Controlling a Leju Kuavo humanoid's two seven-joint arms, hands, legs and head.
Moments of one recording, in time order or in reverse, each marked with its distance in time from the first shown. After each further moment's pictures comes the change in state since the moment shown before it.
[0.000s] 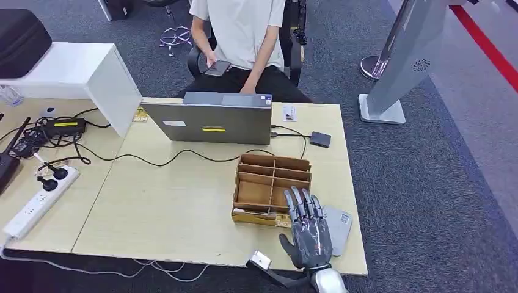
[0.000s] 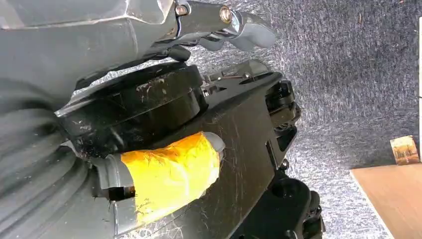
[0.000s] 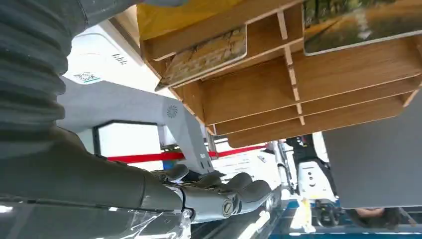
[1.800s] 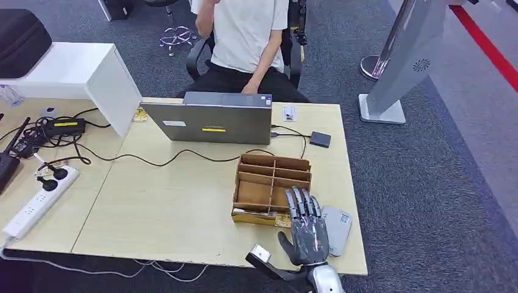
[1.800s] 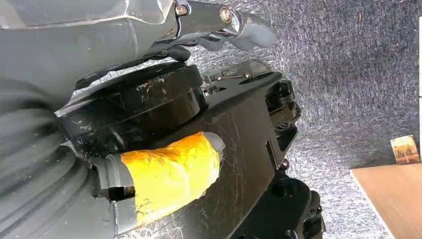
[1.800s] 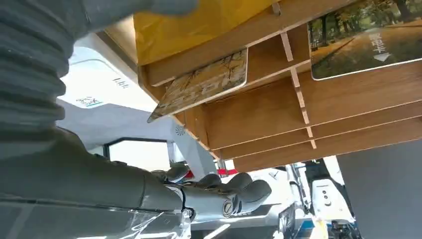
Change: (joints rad) left arm 0.000 0.000 0.000 0.000 -0.003 0.002 -0.001; right arm -0.018 0.069 -0.082 0.092 -0.030 -0.002 -0.061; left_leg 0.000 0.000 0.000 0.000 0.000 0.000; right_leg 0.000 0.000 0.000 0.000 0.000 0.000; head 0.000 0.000
